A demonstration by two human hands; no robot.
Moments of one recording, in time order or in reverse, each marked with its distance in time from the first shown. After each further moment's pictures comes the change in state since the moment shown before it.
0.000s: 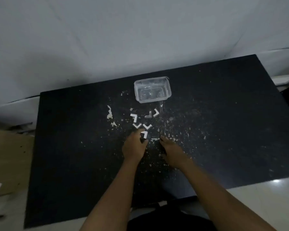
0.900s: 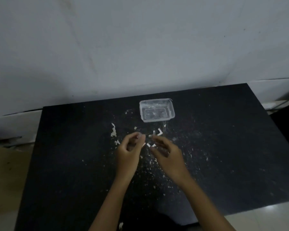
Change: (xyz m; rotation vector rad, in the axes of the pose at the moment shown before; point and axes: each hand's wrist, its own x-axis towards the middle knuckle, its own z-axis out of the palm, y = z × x) left_hand -0.028 0.029 -0.101 -0.875 0.139 -0.036; right_hand -0.026 -0.117 -0.084 0.868 0.504 -0.070
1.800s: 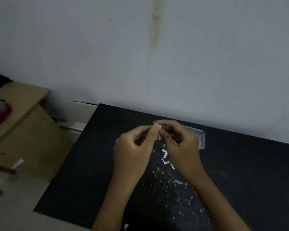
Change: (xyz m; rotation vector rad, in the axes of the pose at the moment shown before) left_hand -0.097 0.123 -0.093 0.064 0.255 0.391; right_hand -0.015 -0.152 0.039 0.051 -0.244 -0.606
